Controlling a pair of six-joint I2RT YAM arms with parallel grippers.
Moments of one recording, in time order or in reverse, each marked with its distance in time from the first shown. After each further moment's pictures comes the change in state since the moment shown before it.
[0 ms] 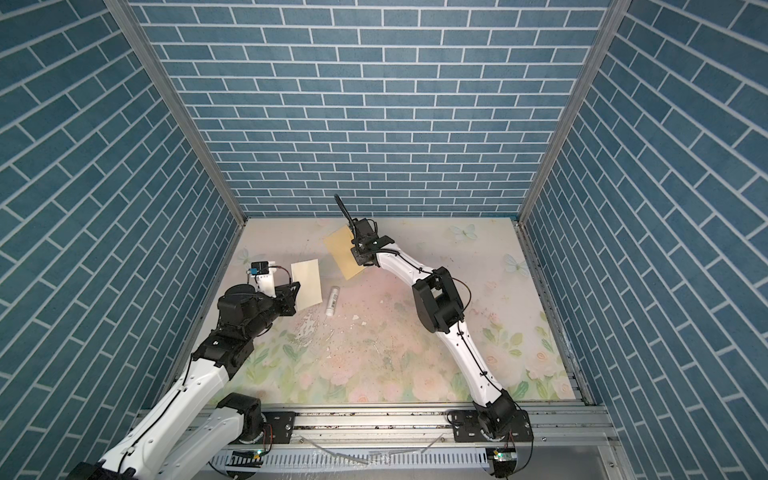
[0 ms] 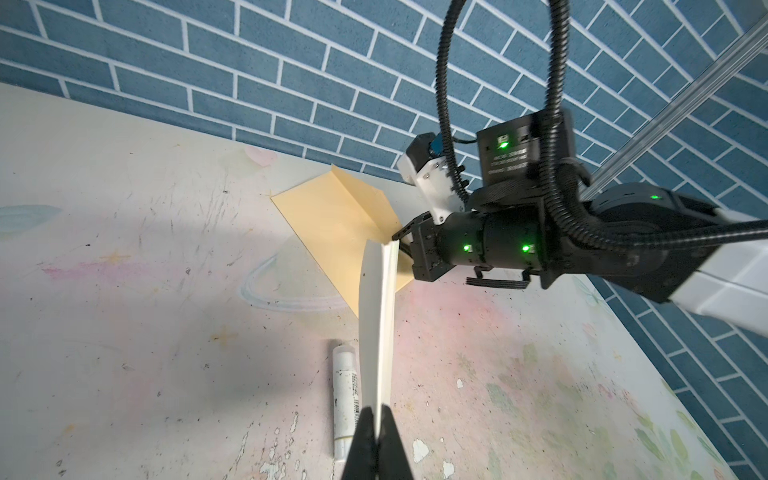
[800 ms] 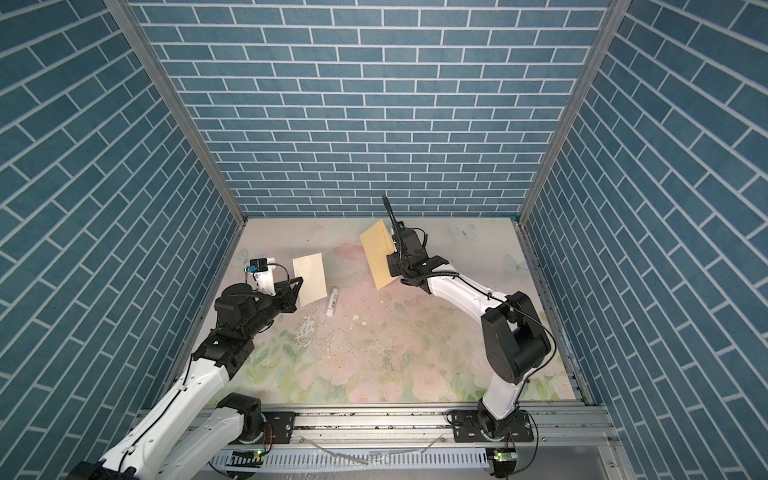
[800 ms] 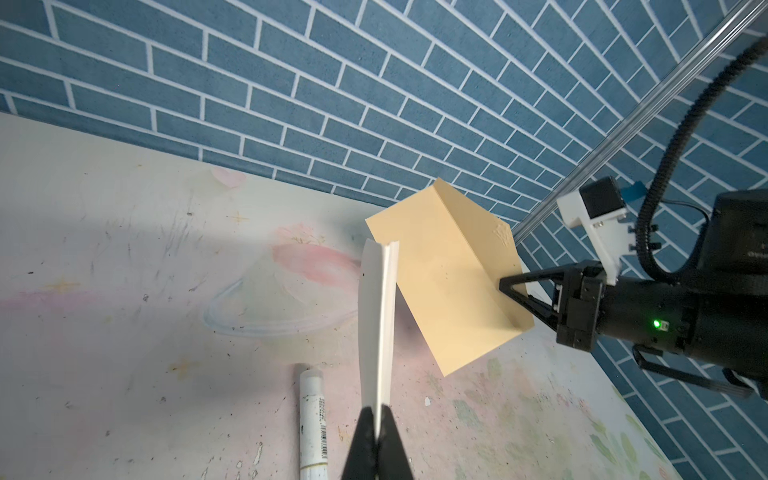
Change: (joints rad) left arm 0.001 0.006 -0.002 0.102 0.064 -0.046; right arm -0.061 -0.805 -0.962 0.282 -0.019 0.187
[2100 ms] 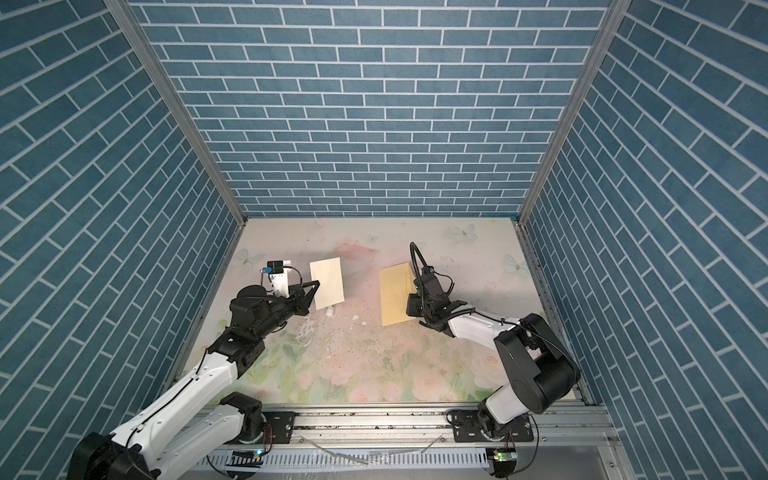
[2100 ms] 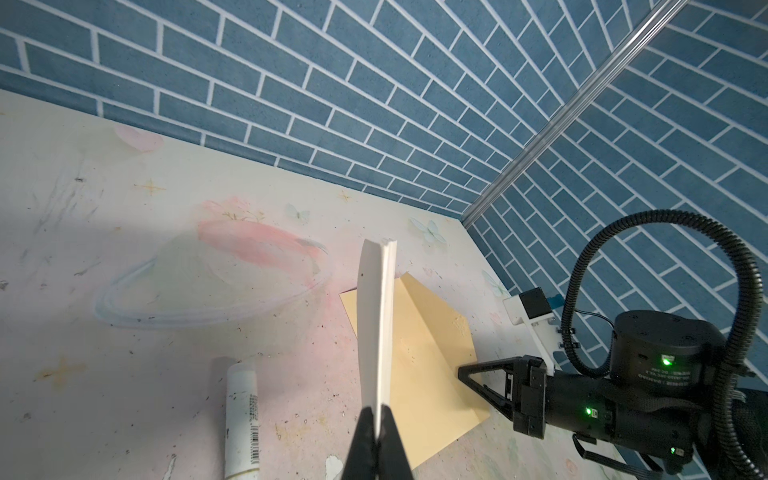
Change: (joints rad) left arm -0.119 0.090 -0.050 0.155 0.034 -0.079; right arm -0.042 -0.163 -0.516 0.224 -0.111 0.337
